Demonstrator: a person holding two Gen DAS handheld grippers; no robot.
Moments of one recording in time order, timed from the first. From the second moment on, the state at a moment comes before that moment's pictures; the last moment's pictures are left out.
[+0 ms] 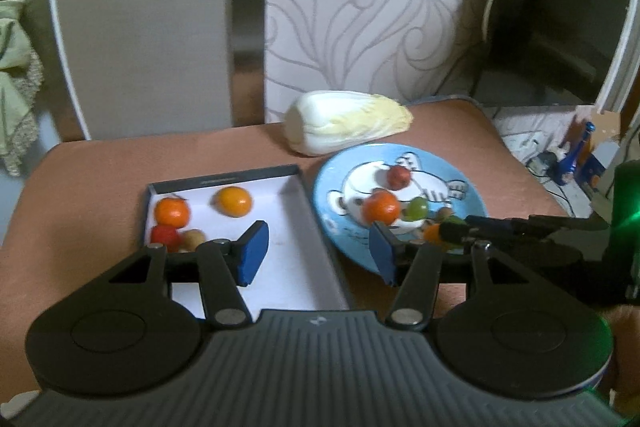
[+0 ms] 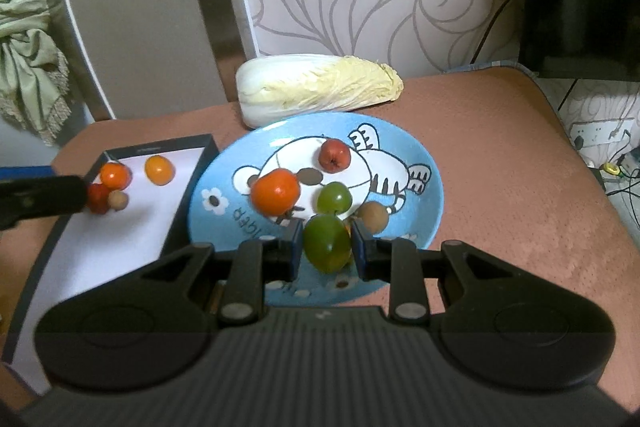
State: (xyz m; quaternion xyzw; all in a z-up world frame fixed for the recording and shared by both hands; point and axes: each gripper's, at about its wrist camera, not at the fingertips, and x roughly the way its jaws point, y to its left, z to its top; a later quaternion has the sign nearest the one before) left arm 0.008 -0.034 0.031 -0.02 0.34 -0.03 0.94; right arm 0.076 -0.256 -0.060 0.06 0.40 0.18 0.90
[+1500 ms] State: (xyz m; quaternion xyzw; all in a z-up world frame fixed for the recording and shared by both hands) left arm 0.016 0.037 0.007 -0.08 0.36 0.07 0.93; right arm 0.078 -0.152 -0.022 0.00 0.35 0.33 0.88
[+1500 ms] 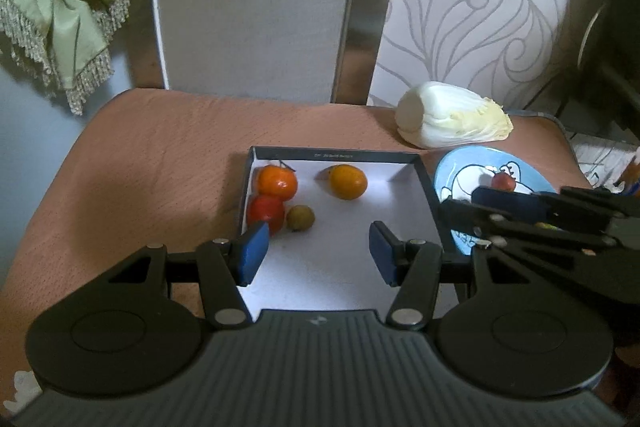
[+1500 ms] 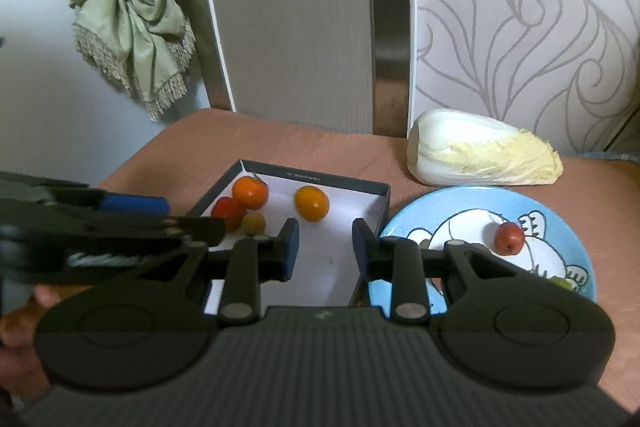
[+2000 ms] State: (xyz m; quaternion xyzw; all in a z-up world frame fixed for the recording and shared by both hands) left arm 0.005 0.038 -0.004 -0.07 0.38 0.07 0.92; right arm 0.120 -0.101 -0.052 -0.02 0.38 0.35 0.86
